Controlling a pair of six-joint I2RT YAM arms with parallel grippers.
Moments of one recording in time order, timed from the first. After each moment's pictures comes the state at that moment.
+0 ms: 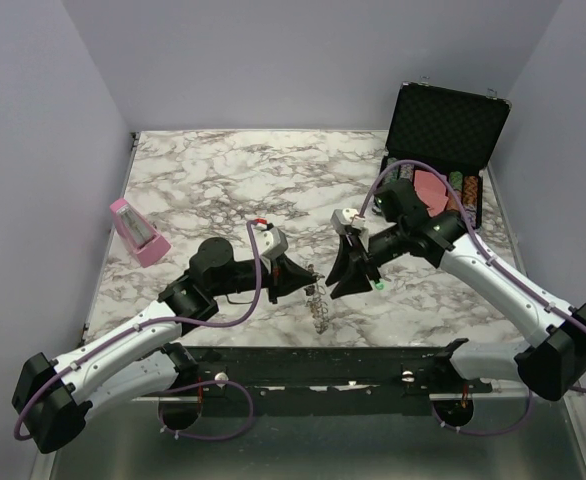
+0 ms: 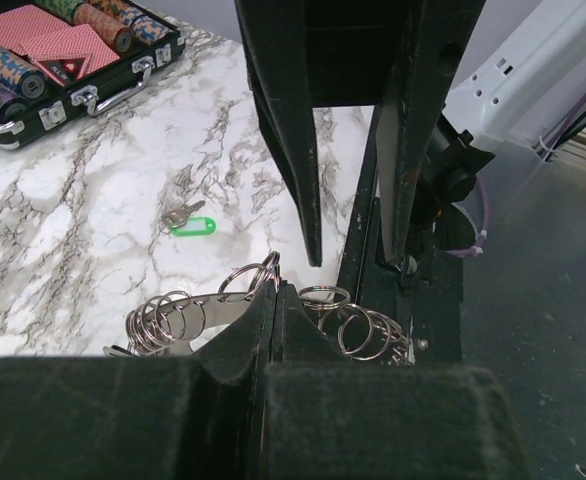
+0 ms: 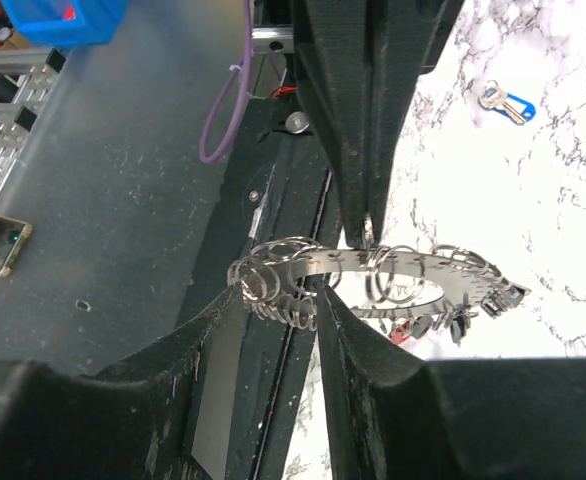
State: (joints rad) left arm -0.81 0.87 0.58 0.22 0.57 -0.23; right arm 0.62 1.26 1.13 -0.77 -1.17 -0.59
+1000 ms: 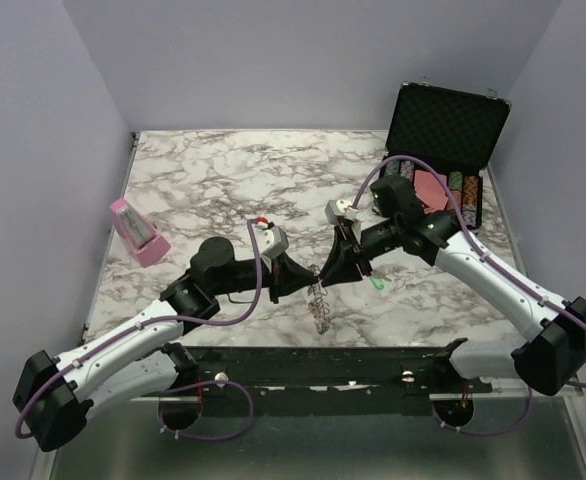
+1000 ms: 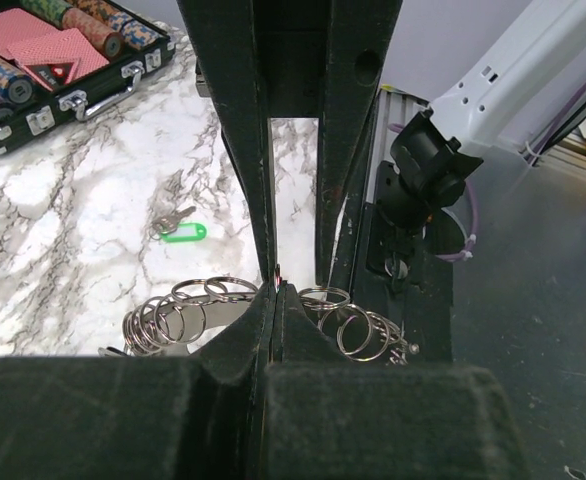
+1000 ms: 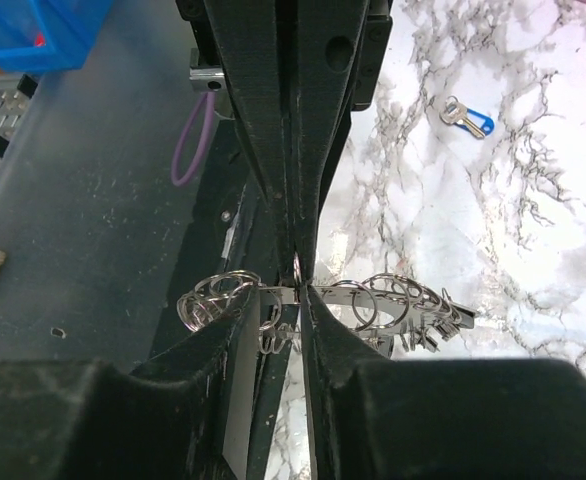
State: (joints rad) left arm -0.81 0.88 0.58 0.25 0.58 -0.24; right arm 0.63 1.29 1.13 -0.60 -1.13 -0.45
